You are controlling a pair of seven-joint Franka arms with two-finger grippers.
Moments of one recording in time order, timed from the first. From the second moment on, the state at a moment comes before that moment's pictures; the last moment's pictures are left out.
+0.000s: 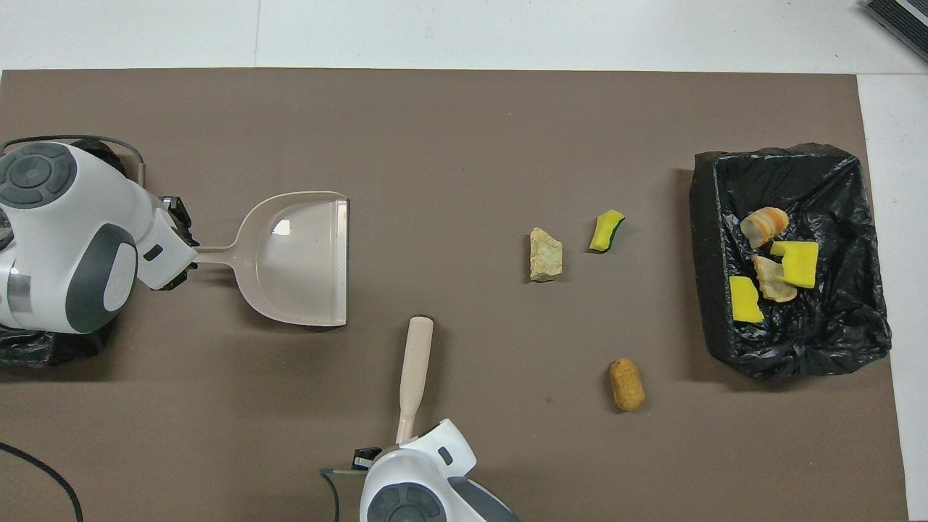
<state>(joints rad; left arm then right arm) 0.03 0.19 -0.12 -1.97 0.14 2.11 1.45 0.80 0.11 0.18 -2.20 0.12 2.38 1.11</state>
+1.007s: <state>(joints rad) -0.24 0.13 -0.15 -1.99 0.14 2.04 0.91 0.27 -0.04 0.17 -2.18 -0.03 2.18 0.57</state>
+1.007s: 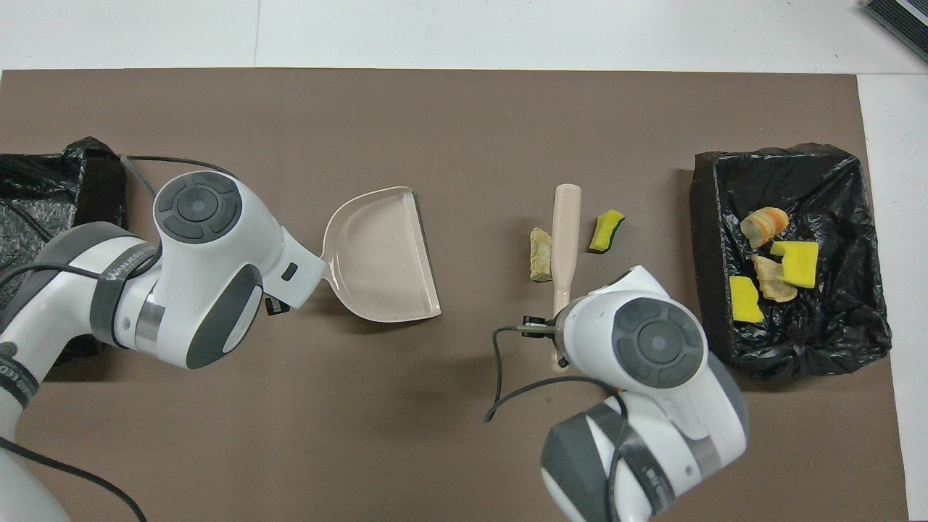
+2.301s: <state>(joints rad) -0.32 0.08 -0.15 -2.09 0.14 2.07 0.74 0.23 0.16 0.19 -2.08 -0.08 2.12 0.32</state>
